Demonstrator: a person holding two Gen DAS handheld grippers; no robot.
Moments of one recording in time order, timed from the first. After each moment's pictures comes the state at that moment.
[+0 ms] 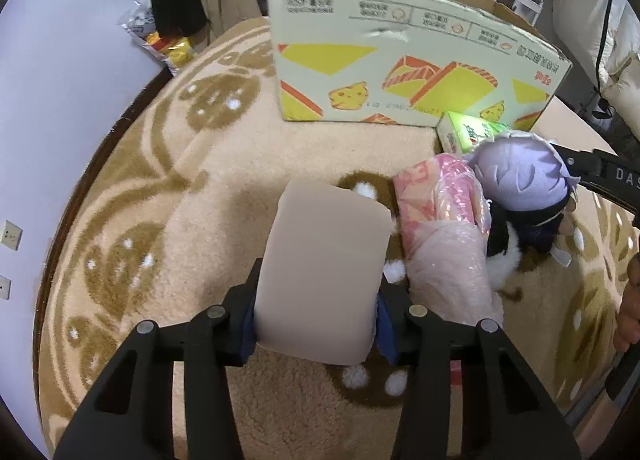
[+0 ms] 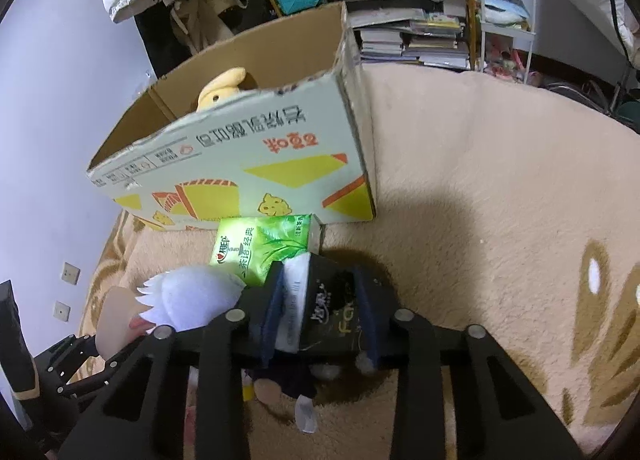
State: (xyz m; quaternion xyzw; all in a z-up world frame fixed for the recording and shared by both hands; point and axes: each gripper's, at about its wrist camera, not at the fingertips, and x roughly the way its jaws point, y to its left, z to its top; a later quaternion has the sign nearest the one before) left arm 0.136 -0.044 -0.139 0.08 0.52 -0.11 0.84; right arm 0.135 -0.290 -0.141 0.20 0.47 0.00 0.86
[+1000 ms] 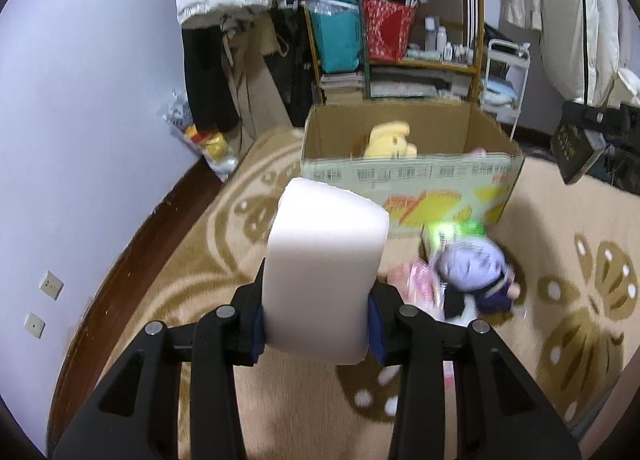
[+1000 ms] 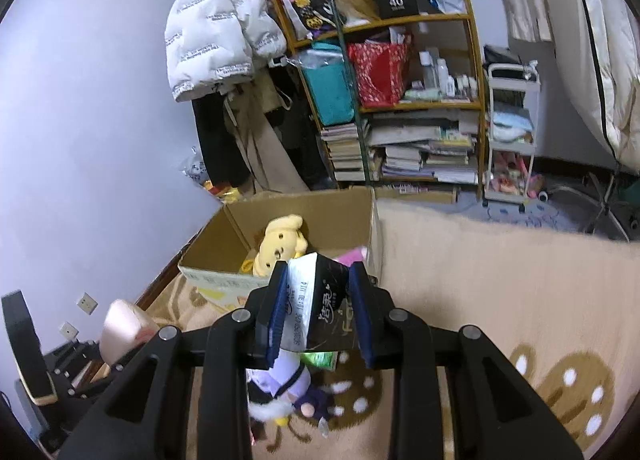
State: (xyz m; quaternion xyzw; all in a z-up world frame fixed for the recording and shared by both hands) left arm 0.105 -0.050 -0.032 0.11 0.37 -0.08 0.92; right arm 0.101 -0.305 -0.006 0.15 0.31 0.02 0.94
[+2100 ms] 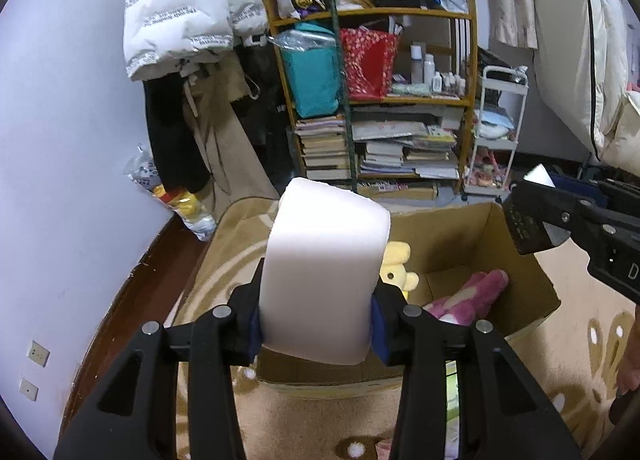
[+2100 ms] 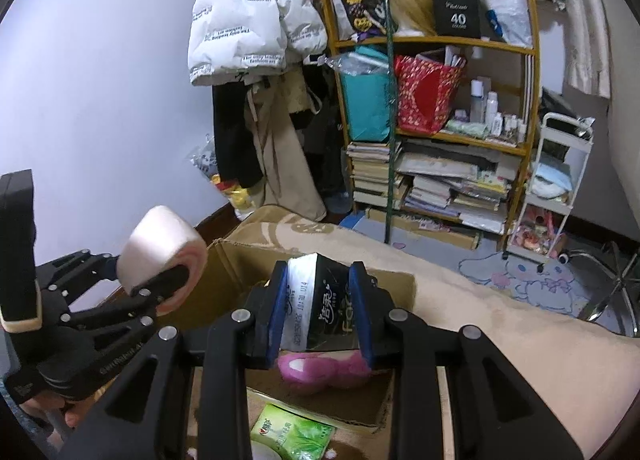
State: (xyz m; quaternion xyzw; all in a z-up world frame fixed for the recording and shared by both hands) left arm 0.251 -0.119 -0.013 0.13 0.34 -0.12 0.93; right arm 0.220 -0.288 -0.007 0.08 0.31 0.07 0.95
